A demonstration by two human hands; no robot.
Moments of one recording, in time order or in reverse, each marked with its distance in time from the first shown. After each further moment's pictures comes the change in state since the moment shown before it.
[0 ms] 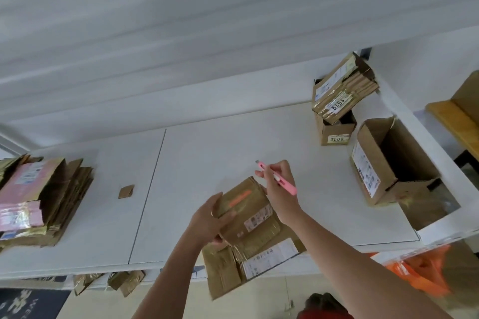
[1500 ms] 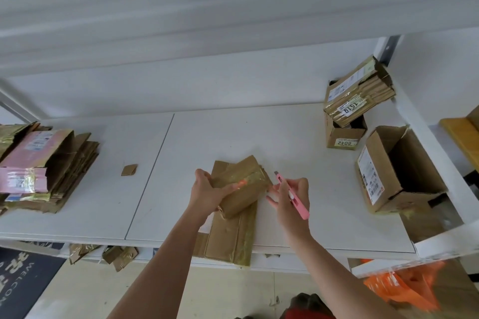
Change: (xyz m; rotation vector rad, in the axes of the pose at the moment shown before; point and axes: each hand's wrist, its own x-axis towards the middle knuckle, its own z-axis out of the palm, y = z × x) left_hand 0.012 0.018 0.004 -0.128 0.239 -0.023; right_hand -0.045 0.003 -0.013 0.117 0.117 0.054
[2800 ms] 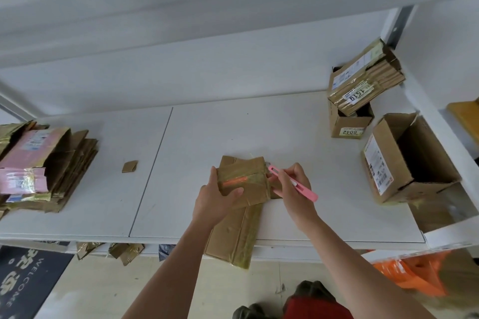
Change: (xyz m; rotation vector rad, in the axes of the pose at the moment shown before) left_hand 0.013 -0.040 0.014 0.313 -0.049 0.117; right_hand 0.029 0.015 -0.006 -0.145 -0.096 0.055
